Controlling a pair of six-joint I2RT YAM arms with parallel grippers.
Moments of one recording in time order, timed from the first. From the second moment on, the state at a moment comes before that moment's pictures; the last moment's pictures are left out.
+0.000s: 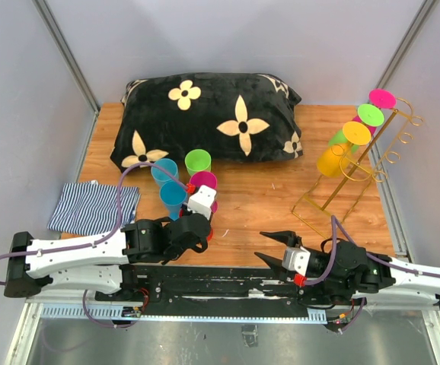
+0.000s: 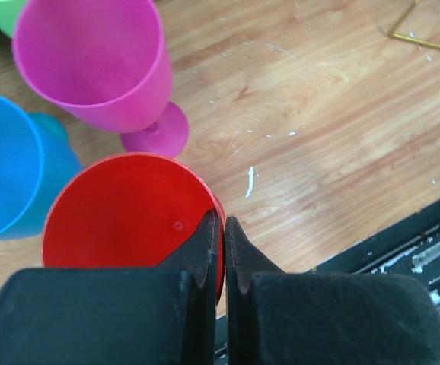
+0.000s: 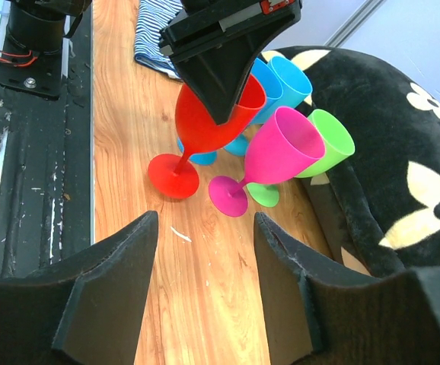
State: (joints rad) left arm -1.33 0.99 0.82 -0.52 -0.68 -0.51; right arm 1.48 0.25 0.39 -0.17 0.20 -0.55
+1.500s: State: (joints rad) left arm -1.33 1.06 0.83 -0.68 -0.84 -0.74; right arm 1.48 0.32 0.39 -0.06 0.06 -0.52
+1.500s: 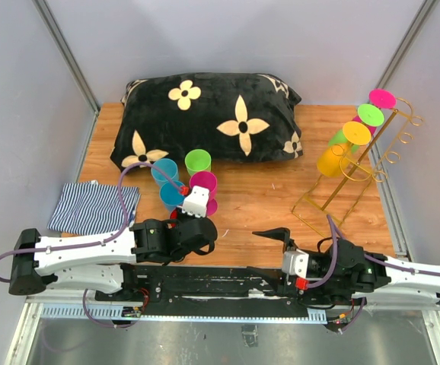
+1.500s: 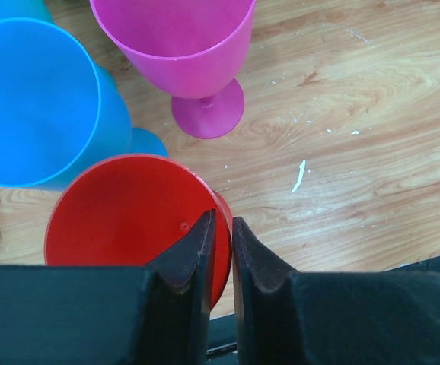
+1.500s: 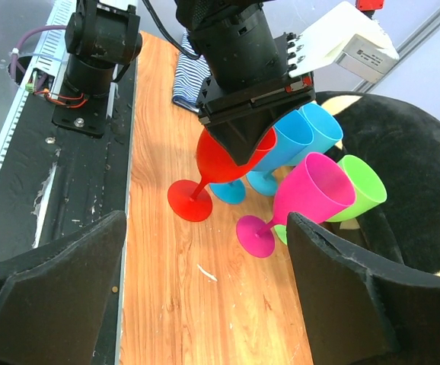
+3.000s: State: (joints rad) left arm -1.33 0.58 0.75 -0.38 -0.75 -0.55; right arm 0.83 0.88 1.43 -0.67 0.64 -0.23
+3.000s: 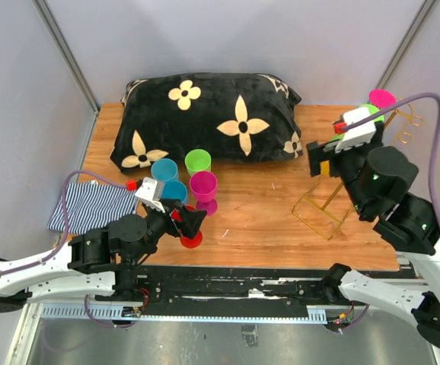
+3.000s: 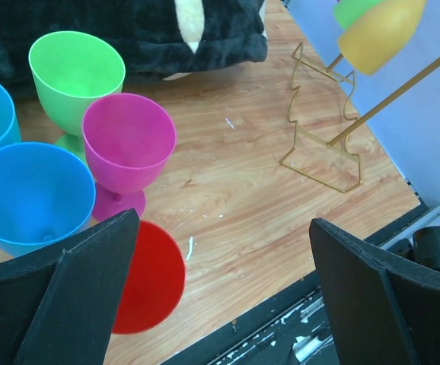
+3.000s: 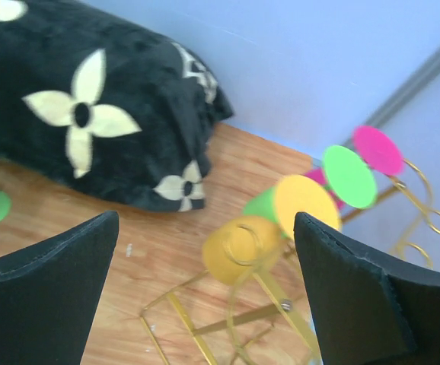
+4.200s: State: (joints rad) left arm -0.62 0.35 0.75 -0.32 -0.20 -0.55; right arm -0.28 1.05 1.53 -0.86 -0.25 0.29
